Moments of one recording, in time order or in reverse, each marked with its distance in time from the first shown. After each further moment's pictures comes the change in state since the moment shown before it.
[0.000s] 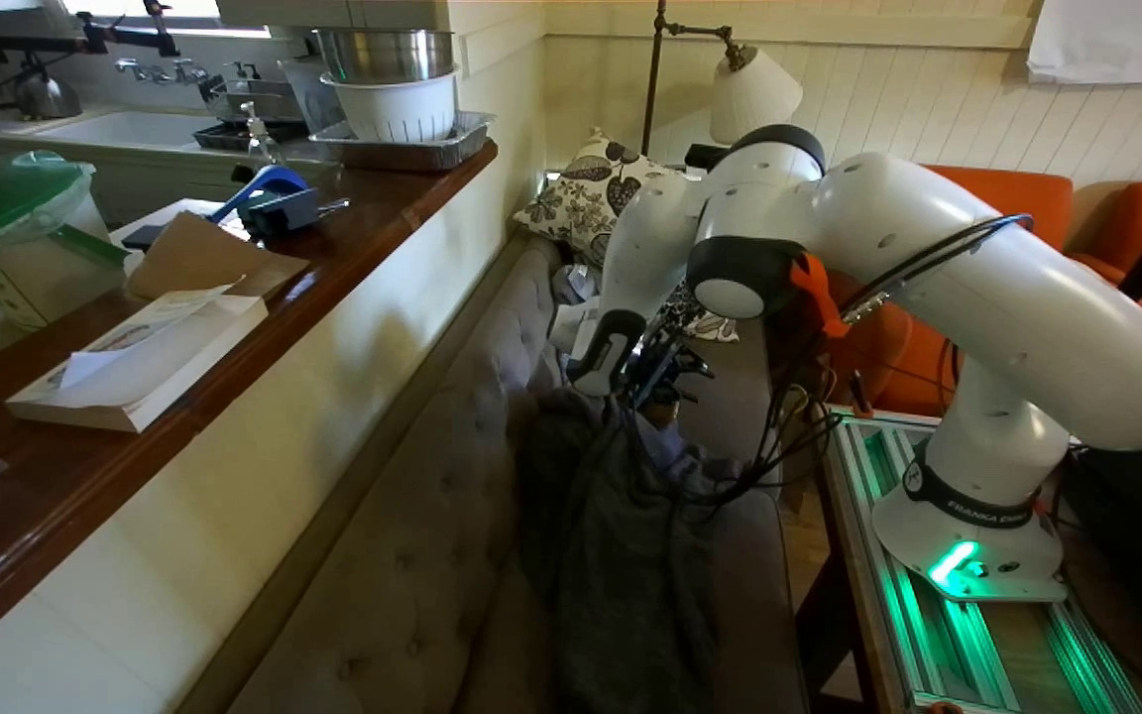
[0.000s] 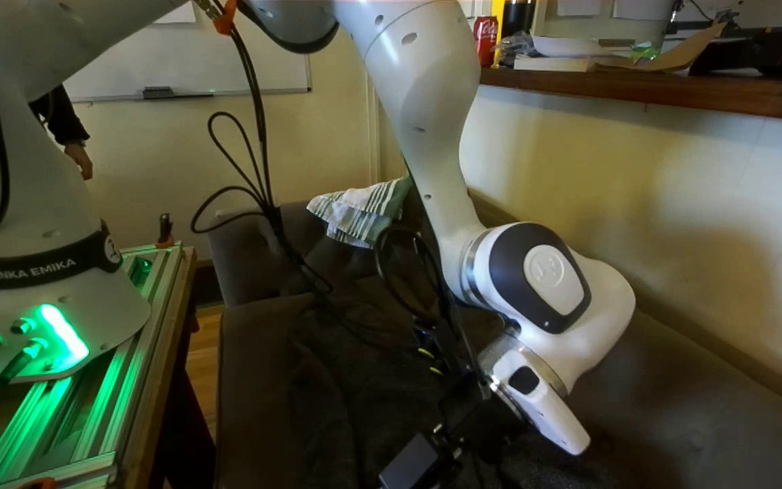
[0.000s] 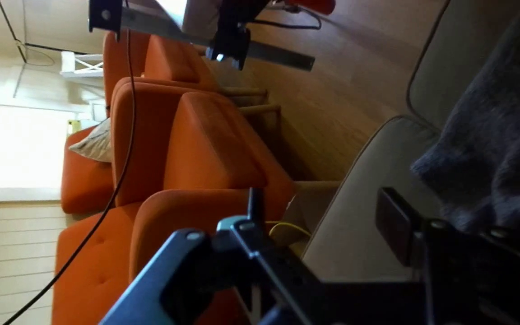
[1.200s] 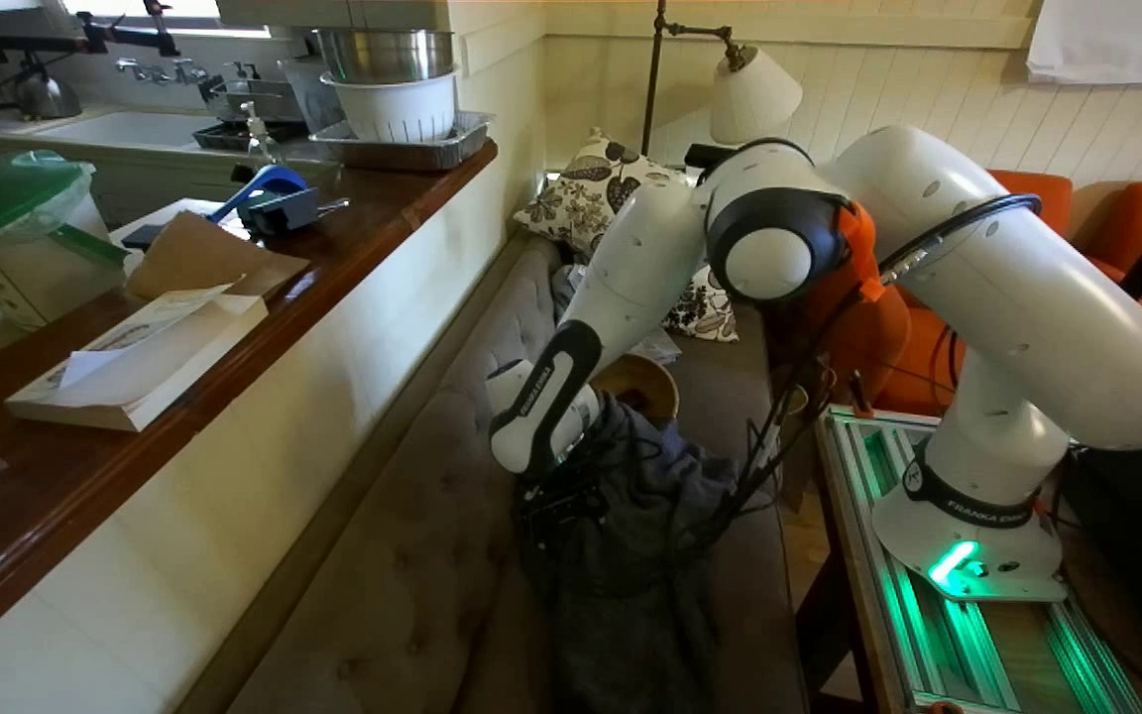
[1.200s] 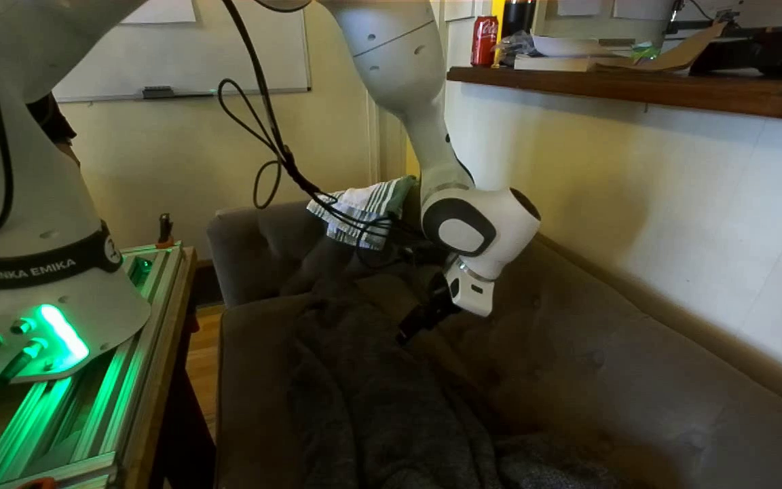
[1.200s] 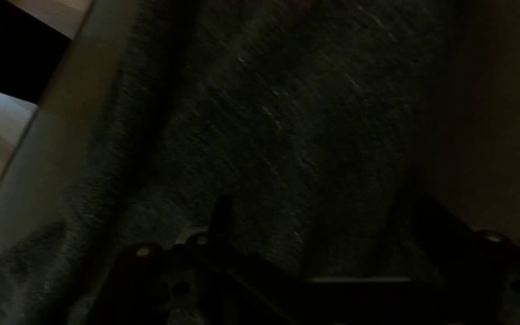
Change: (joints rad) arm -0.043 -0.080 0.493 -0.027 0.532 0.450 -0.018
